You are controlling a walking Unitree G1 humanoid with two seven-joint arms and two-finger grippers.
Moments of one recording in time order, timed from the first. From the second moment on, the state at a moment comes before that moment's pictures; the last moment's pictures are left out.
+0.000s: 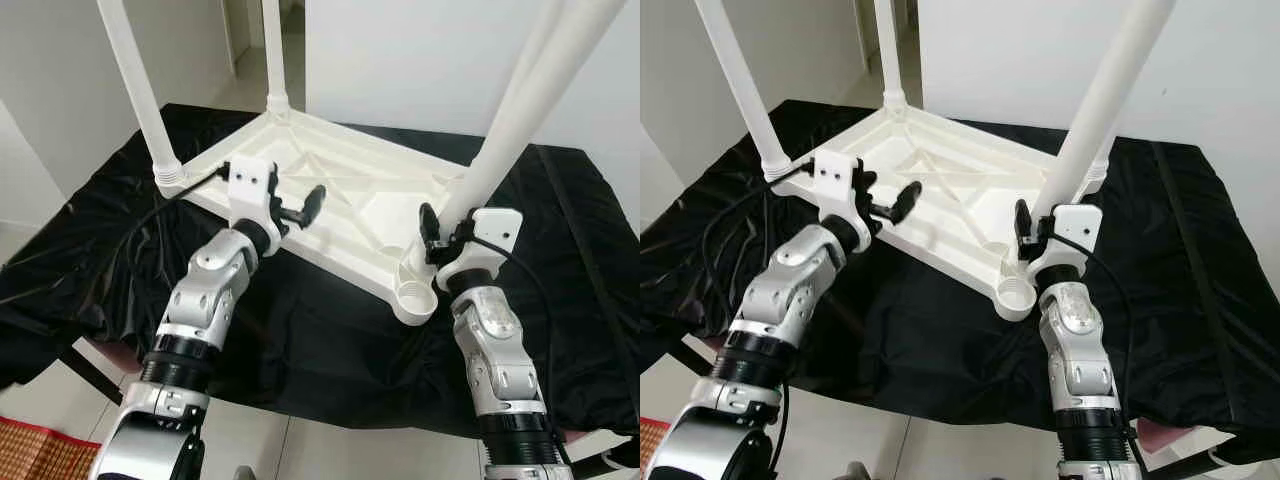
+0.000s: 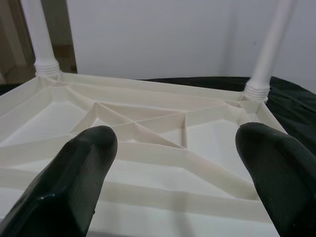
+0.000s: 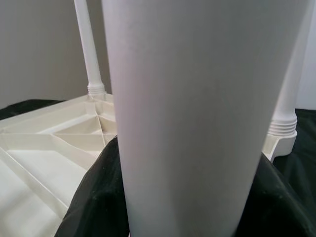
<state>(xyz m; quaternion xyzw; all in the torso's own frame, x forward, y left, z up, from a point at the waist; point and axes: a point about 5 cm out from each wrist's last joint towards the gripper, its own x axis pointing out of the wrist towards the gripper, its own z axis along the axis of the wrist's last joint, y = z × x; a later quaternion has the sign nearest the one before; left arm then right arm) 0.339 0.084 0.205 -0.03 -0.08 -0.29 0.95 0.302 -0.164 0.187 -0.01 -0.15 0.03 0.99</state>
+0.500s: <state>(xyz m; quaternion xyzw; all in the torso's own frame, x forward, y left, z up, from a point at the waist) 0.303 0.063 0.189 0.03 -0.06 -0.36 0.93 0.278 -0.148 0.178 -0.03 -0.12 0.06 0.99</state>
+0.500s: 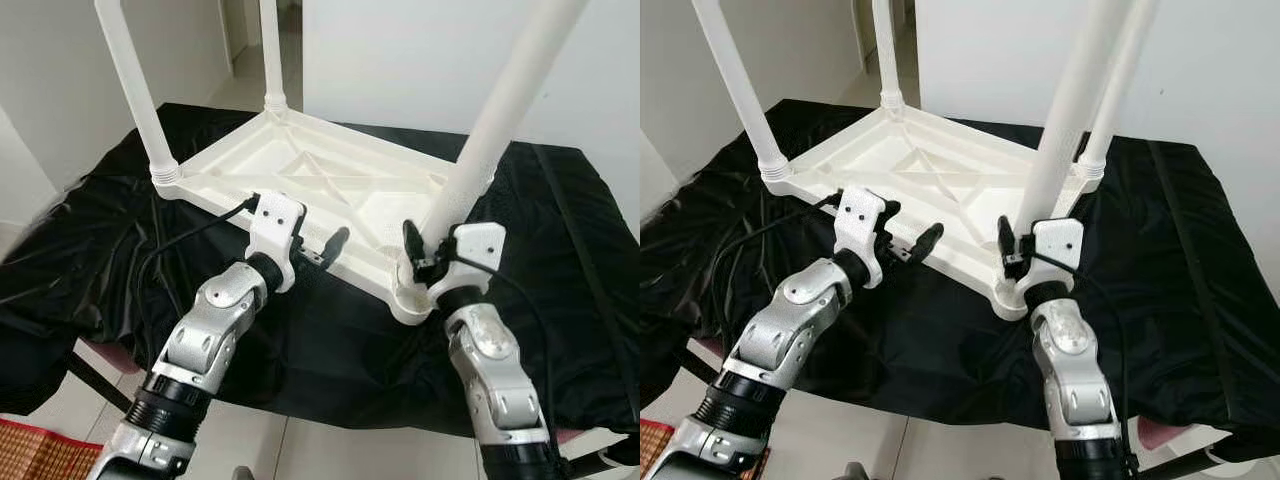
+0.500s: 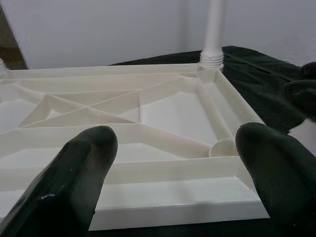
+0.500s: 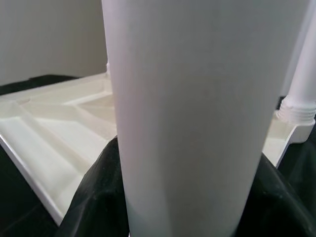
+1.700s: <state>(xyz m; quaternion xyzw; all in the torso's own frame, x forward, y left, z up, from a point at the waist) 0.285 0.052 0.187 0.02 -0.05 -0.47 0.88 0.272 -0.146 0.170 -0.07 -0.11 0.07 0.99</state>
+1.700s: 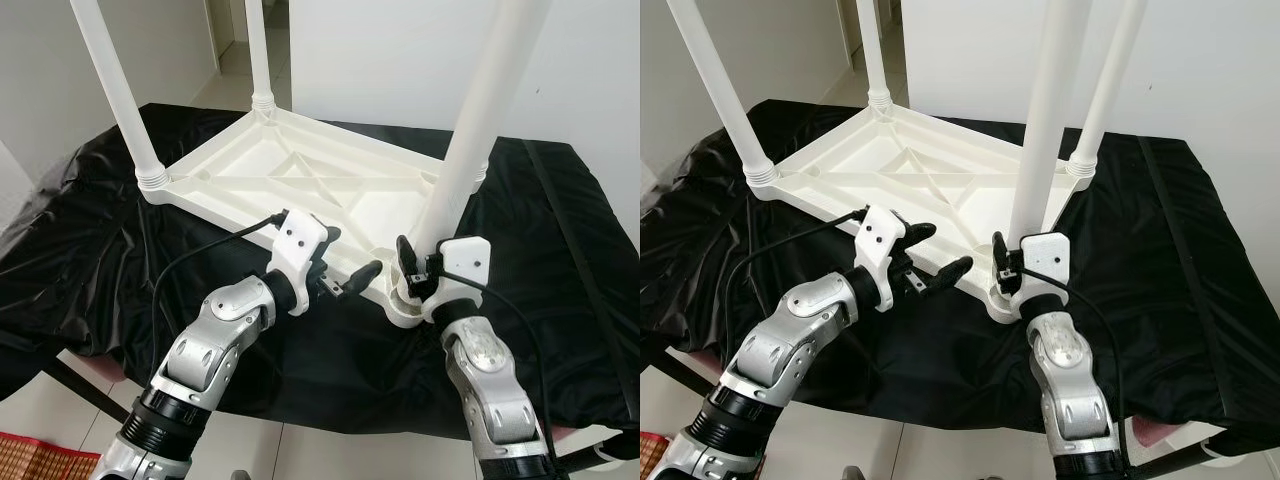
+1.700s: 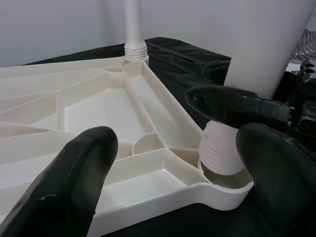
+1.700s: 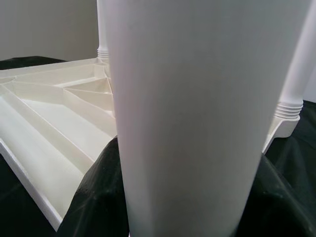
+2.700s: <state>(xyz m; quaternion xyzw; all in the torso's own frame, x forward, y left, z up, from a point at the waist) 0.268 0.058 0.185 0.05 -0.02 -0.48 0.87 0.260 -0.147 0.159 0.03 -0.11 0.08 0.99</state>
